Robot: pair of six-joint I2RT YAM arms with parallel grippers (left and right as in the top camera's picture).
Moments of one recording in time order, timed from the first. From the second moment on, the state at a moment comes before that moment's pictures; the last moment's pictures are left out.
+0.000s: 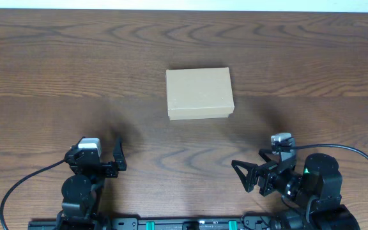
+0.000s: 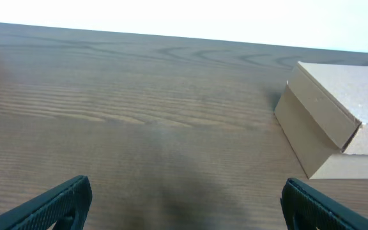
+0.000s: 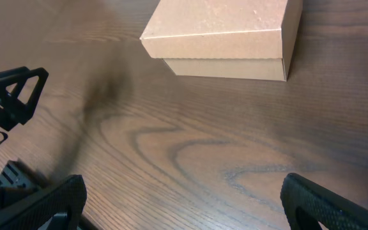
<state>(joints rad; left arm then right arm) -0.15 0.01 0.12 -0.39 -0.08 -0.11 0.17 0.40 0.58 -0.83 -0.50 0.25</state>
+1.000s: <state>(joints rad) -0.15 0.01 0.12 -0.39 -0.08 -0.11 0.17 0.40 0.58 -0.83 -0.43 0.22</state>
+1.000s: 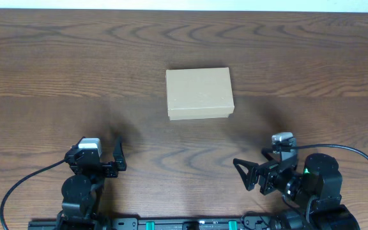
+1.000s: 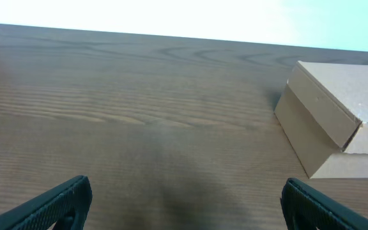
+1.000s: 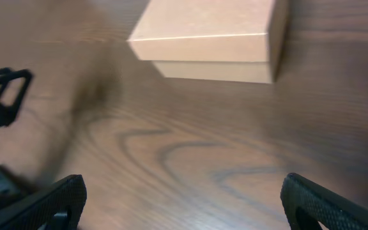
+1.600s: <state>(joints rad) -0.15 0.01 0.12 -0.39 -0.08 -0.11 0.47 0.10 0.25 -0.69 -0.11 0.21</state>
